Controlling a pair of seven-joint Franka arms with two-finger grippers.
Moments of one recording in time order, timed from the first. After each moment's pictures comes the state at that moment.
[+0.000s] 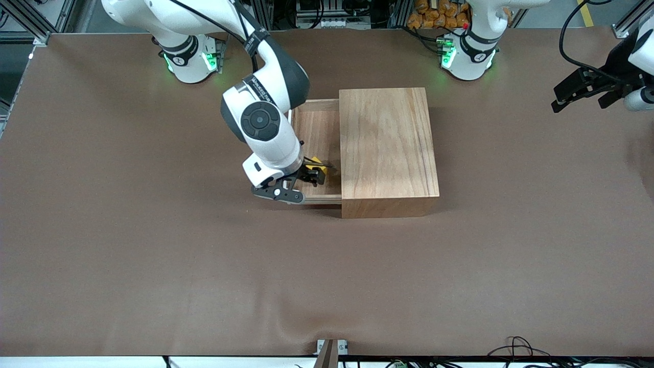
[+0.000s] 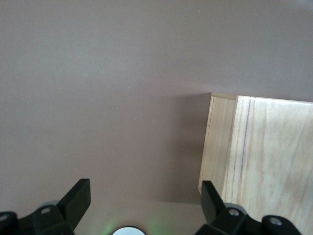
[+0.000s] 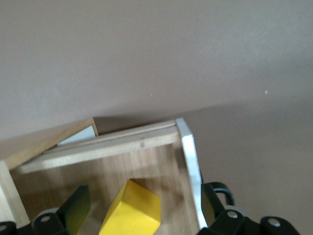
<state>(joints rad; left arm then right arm) -0.10 -0.11 0.01 -1.58 -0.02 1.48 -0.20 0.70 0.53 -0.09 -1.45 0.16 2.01 0.80</state>
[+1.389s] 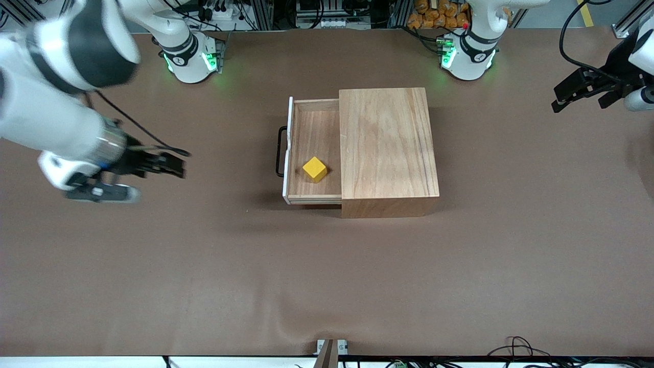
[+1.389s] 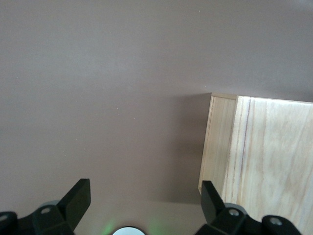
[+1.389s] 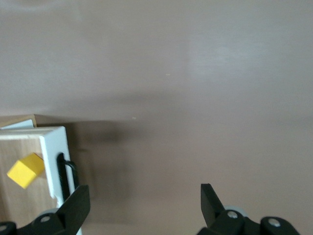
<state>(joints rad) -0.10 -0.11 0.01 -1.58 -0.02 1.48 -0.20 0.25 0.19 -0.11 -1.44 0.15 1.57 0.18</state>
